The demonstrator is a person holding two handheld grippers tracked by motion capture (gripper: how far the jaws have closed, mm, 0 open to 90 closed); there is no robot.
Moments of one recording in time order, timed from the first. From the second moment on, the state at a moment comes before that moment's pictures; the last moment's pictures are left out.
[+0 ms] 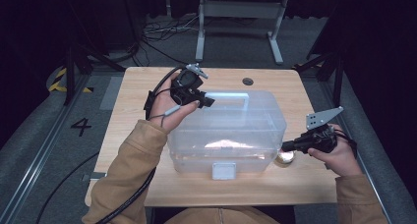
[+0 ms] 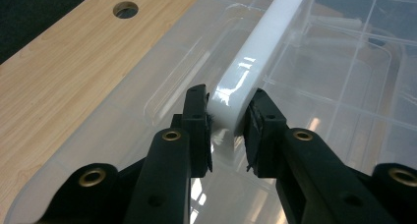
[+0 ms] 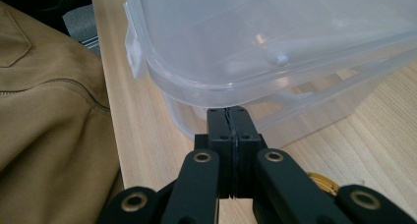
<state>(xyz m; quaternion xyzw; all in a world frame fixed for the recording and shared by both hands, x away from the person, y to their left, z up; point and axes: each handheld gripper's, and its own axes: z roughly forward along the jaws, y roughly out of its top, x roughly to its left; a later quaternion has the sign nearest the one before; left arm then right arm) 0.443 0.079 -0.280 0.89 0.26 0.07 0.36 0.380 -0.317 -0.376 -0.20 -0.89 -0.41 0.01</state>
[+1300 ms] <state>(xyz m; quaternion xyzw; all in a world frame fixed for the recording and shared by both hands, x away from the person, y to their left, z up) 0.402 0.111 -0.245 0.86 0.26 0.12 0.43 0.379 -0.319 -0.365 -0.22 -0.87 -0.45 -0.02</state>
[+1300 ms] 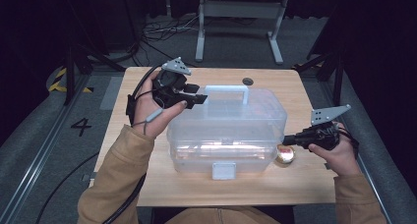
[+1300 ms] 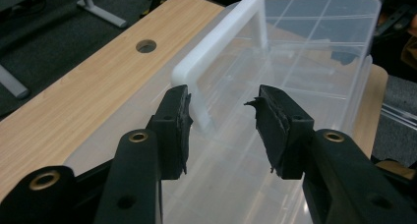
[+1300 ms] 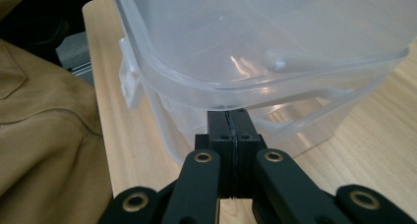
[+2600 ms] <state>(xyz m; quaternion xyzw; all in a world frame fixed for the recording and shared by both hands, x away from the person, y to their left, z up) 0.345 0.129 -0.267 0.85 0.25 0.08 0.45 0.400 -0.320 -0.338 -0.29 -0.78 -0.55 -0.06</state>
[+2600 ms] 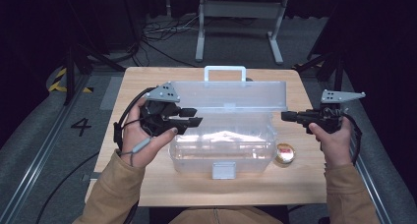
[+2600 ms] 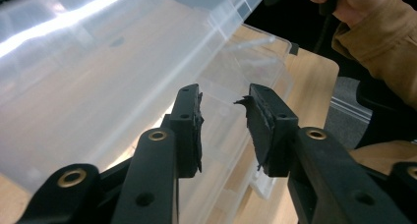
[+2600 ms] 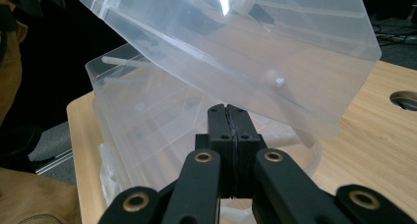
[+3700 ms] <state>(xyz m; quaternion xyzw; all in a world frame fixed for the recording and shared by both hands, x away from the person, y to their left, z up) 0.385 0.155 -0.322 0.81 0.34 0.11 0.48 0.398 -0.314 -0.339 -0.29 -0.76 -0.57 -0.10</state>
